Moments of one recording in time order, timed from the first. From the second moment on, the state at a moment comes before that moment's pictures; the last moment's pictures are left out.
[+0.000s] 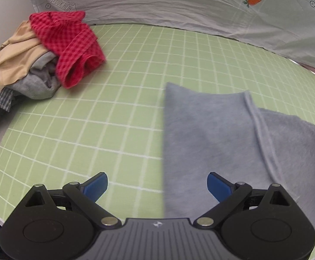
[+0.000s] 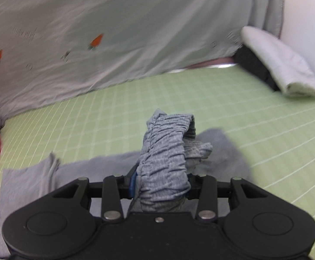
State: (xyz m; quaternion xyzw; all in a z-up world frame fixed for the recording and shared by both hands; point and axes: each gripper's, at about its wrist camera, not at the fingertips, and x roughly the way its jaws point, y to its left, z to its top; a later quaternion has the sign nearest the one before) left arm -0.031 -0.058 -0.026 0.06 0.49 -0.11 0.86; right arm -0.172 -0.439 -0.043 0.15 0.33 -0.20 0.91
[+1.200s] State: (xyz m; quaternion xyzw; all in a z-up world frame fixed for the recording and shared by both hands) left arm -0.007 -0.001 -0.036 0.05 0.51 -0.11 0.85; right arm -0.144 -0.348 -0.068 0.08 0.40 -0.23 0.88
